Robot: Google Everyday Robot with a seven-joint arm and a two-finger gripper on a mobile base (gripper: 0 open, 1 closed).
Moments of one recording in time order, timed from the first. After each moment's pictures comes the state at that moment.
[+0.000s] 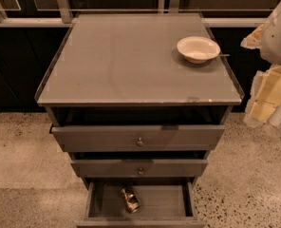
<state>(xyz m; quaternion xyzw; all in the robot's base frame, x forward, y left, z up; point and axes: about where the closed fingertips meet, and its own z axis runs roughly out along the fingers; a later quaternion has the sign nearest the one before) 0.438 -0.216 0.978 -0.60 0.78 -0.04 0.16</state>
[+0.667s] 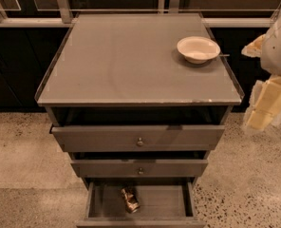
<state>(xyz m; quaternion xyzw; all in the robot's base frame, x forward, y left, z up) 0.434 -0.216 0.964 -0.60 0.78 -0.03 0.17</state>
